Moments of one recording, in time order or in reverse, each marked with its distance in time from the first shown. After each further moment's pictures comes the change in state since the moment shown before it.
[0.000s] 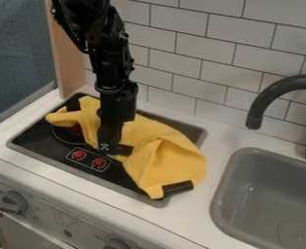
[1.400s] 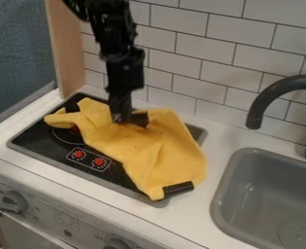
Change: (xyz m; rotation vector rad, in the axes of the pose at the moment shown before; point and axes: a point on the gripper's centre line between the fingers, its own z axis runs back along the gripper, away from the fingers) arm 0.011 0.022 0.049 0.059 -0.103 0.058
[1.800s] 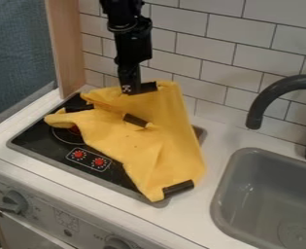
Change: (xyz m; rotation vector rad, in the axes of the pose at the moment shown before) arm 0.019 0.042 0.014 0.095 -0.032 -0.023
